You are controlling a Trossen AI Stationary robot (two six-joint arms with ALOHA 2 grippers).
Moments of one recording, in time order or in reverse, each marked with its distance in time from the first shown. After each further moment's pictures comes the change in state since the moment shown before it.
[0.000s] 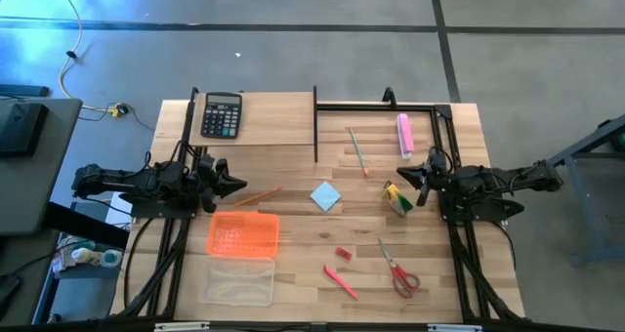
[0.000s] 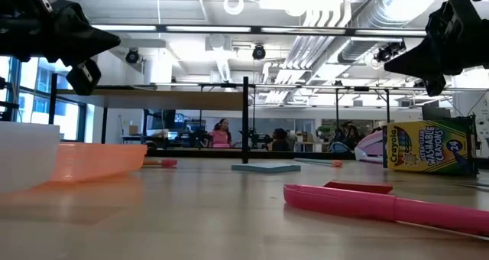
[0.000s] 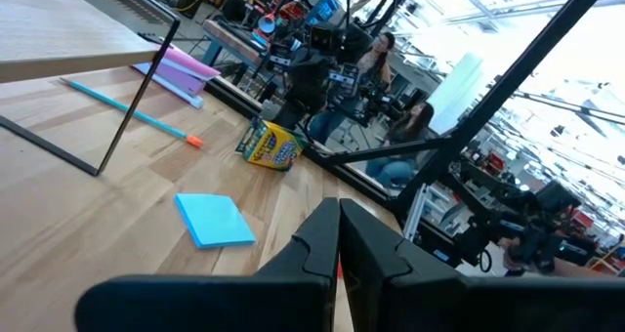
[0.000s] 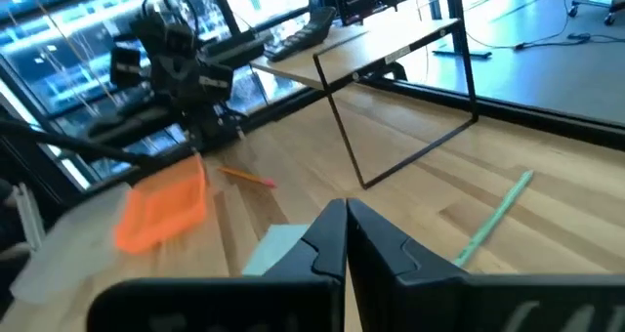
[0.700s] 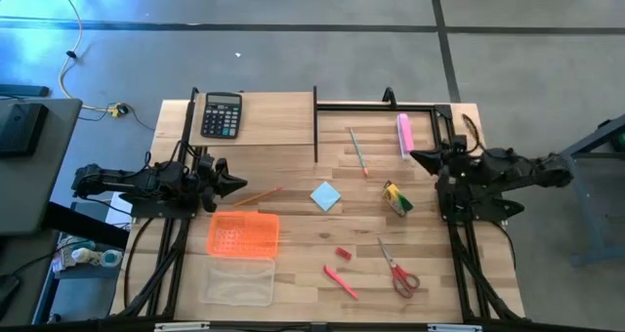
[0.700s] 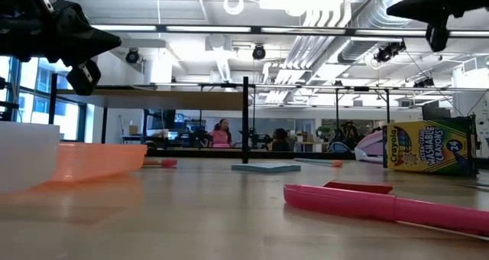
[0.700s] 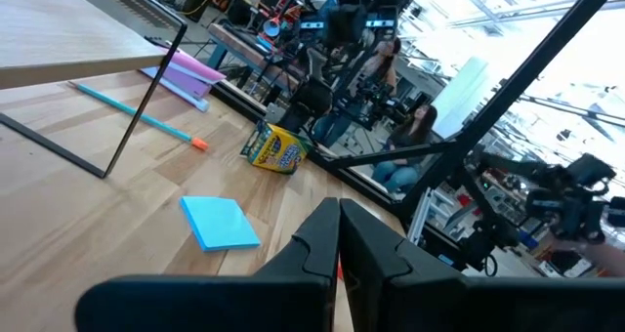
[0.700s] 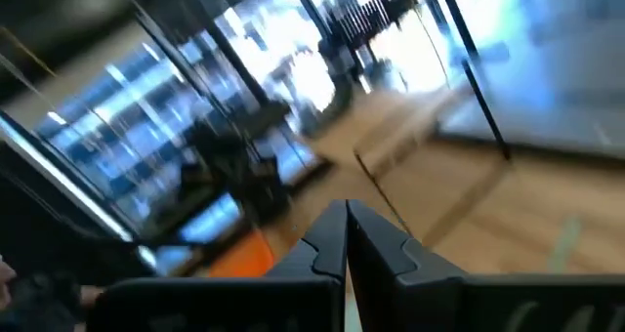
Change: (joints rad) left arm 0.000 0.000 0.000 0.000 -0.016 0.000; right arm 0.007 0.192 0.370 -0.140 0.009 0.222
